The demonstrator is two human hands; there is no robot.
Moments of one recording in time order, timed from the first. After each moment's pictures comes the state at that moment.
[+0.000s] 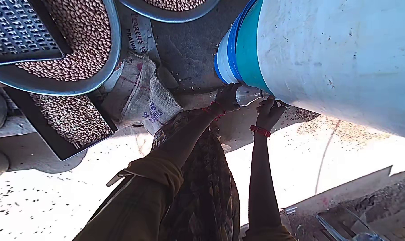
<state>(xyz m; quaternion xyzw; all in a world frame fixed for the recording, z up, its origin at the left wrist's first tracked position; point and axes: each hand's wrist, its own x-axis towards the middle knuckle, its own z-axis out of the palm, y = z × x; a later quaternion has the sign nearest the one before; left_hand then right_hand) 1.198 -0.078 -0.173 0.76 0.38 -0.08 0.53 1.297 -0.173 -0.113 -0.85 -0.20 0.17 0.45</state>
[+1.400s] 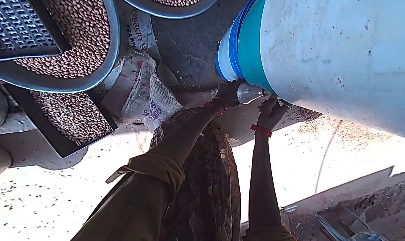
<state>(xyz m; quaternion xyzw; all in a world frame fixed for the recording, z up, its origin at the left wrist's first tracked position) 1.202 -0.070 -0.172 0.76 0.37 -0.09 0.52 1.301 -0.175 -0.118 -0.86 -0.20 0.17 0.44</state>
